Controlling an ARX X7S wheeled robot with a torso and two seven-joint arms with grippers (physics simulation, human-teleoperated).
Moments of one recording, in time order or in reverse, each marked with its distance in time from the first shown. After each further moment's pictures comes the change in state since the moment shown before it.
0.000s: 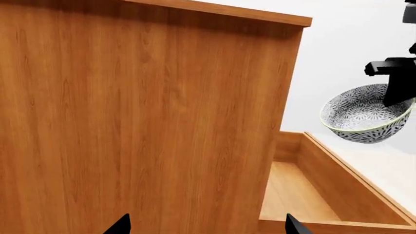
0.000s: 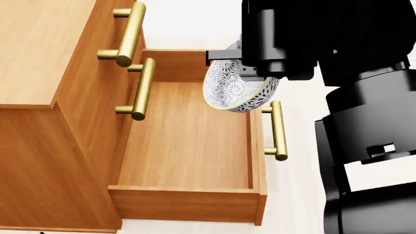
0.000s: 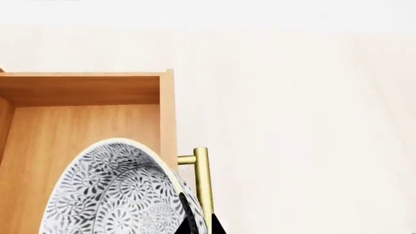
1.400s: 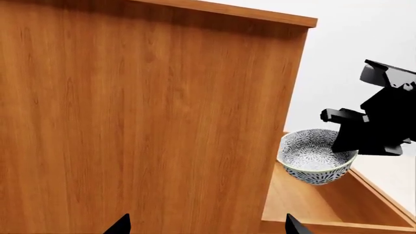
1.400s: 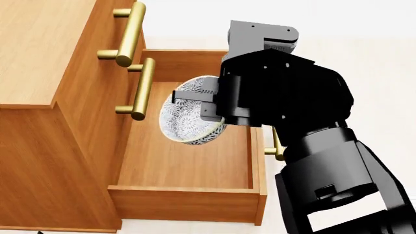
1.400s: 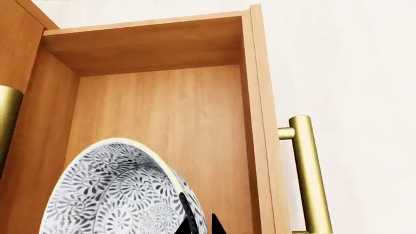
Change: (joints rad) left arm -0.001 -0.012 0.002 -0.007 -0.015 0.015 -0.008; right arm -0.199 -0.074 -0.045 0.073 -0.036 -0.259 -0.272
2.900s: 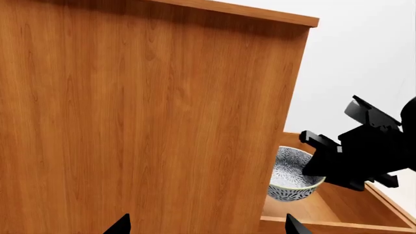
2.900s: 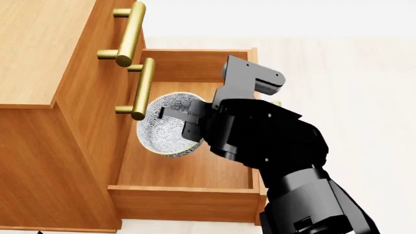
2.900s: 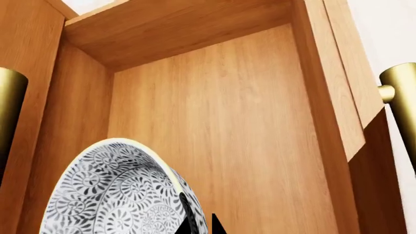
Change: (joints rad) left arm -0.003 -0.009 0.009 -0.003 -0.012 0.010 -0.008; right arm -0.150 -0.042 0.000 0.079 0.023 -0.256 -0.199
